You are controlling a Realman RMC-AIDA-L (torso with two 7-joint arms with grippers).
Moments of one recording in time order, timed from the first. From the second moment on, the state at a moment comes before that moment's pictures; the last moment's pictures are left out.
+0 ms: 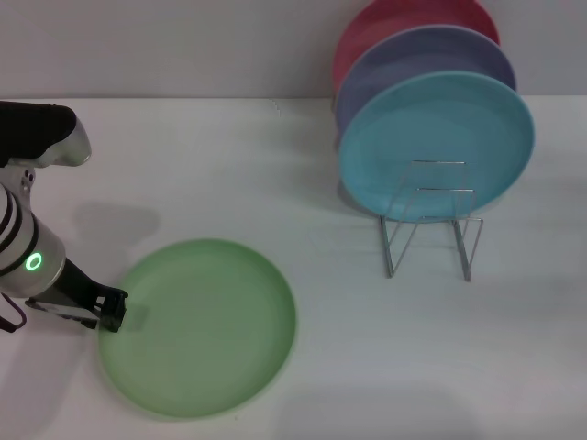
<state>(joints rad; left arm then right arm) -0.54 -2.06 -1.67 -1.30 2.79 -1.52 0.03 0.58 2.01 0.74 -0.08 -1.58 -1.40 0.48</state>
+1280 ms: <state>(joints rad) -0.53 -2.06 -1.74 -1.36 2.71 -1.51 0.08 0.57 2.02 0.74 -0.08 -1.58 -1.40 0.48</state>
